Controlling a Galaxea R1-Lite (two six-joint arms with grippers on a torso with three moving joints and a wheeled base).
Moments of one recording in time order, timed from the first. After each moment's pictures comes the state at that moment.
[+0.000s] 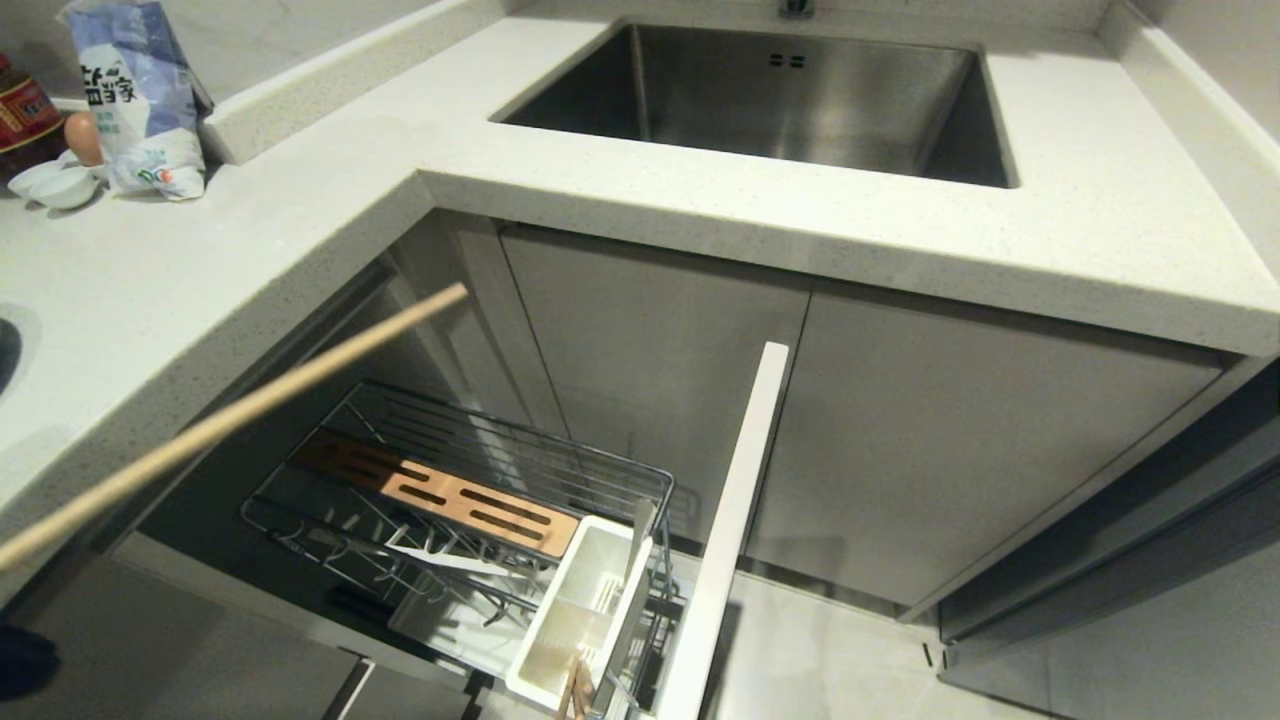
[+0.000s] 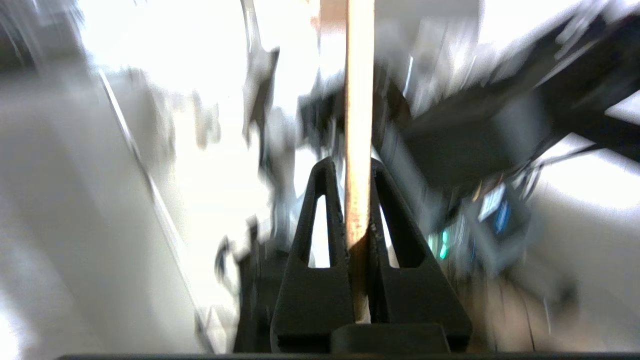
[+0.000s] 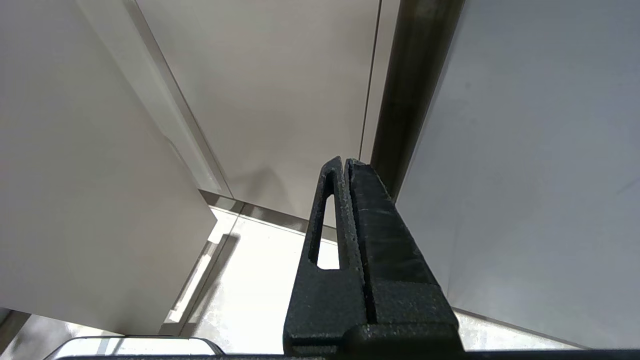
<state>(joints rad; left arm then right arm) -0.73 1.14 -1.70 1.42 0.00 -0.18 0.00 0.00 0.00 -0.07 0.00 0.01</state>
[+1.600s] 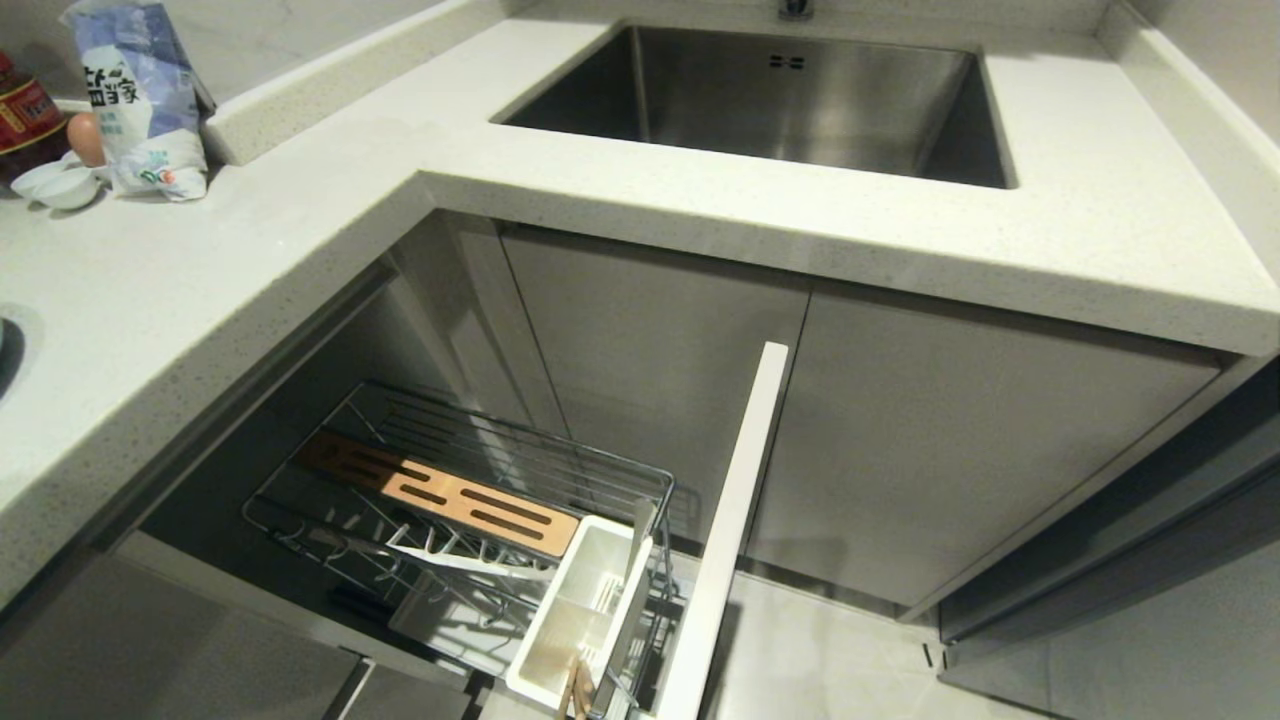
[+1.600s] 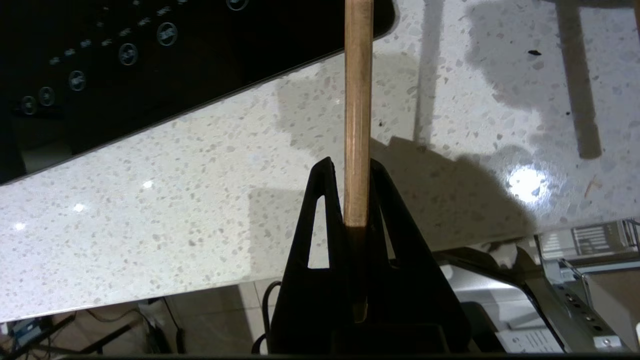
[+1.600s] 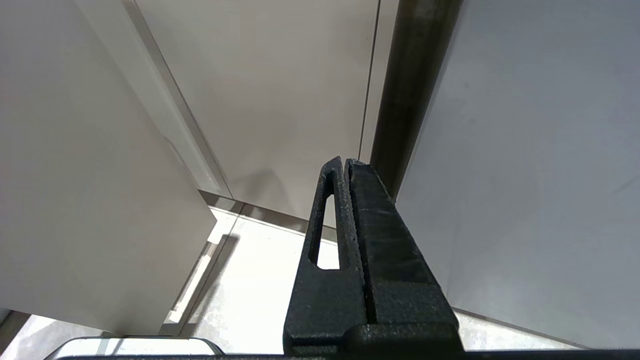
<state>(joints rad) 0.67 0.92 -1.32 1.19 0.32 -0.18 0.00 0.00 0.00 -0.07 0.00 0.01</state>
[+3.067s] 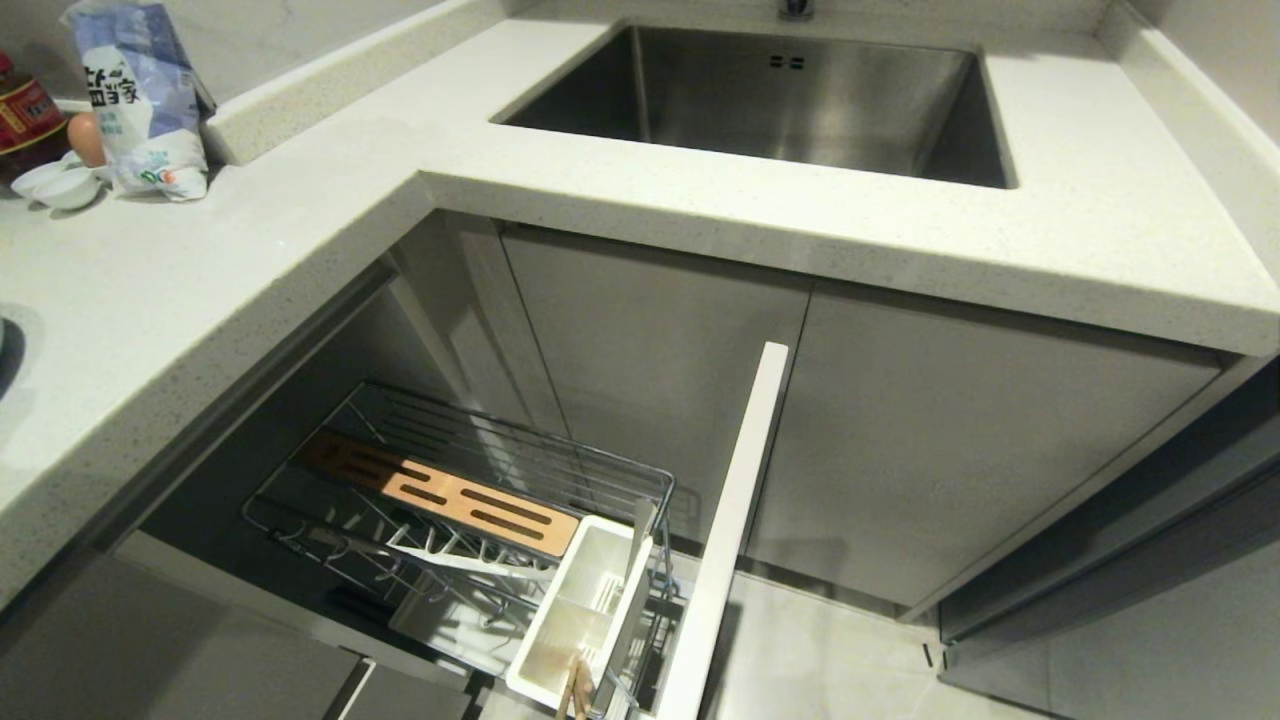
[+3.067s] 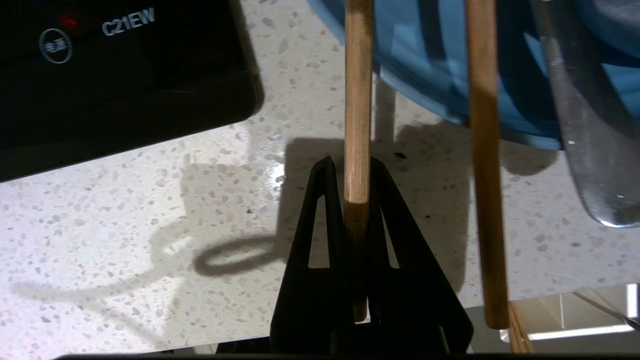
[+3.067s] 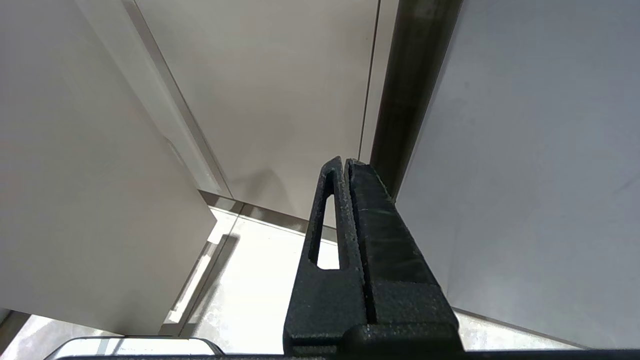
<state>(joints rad) 0.66 1.14 -1.43 1.18 0.10 -0.33 0.00 0.00 0.00 -0.07 0.00 0.01</state>
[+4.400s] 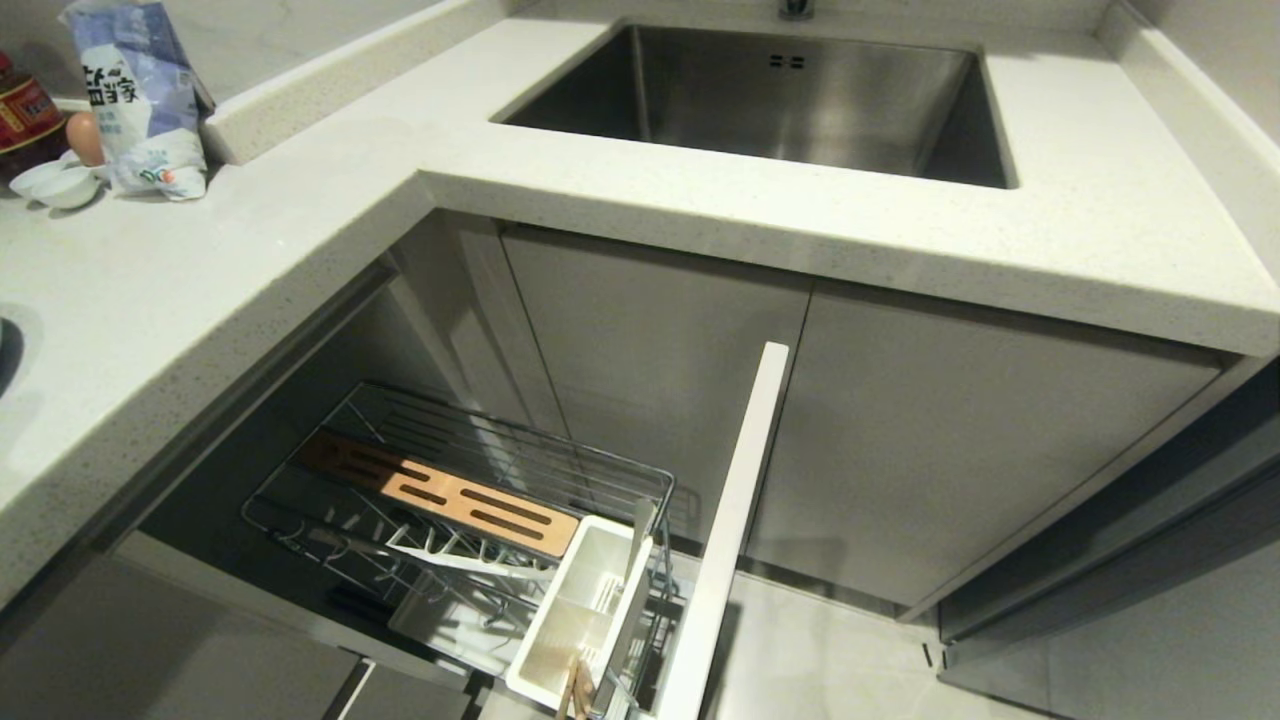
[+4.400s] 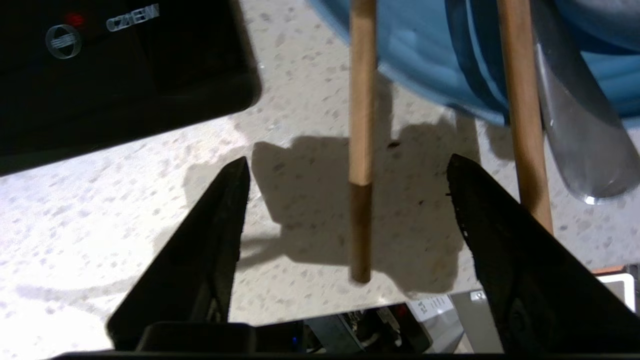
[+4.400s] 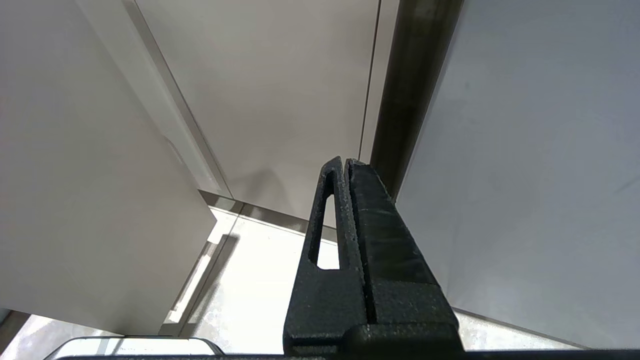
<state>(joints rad) 0.65 1.11 -1.44 1.19 0.11 -0.33 0.00 0.00 0.00 -0.07 0.00 0.01</state>
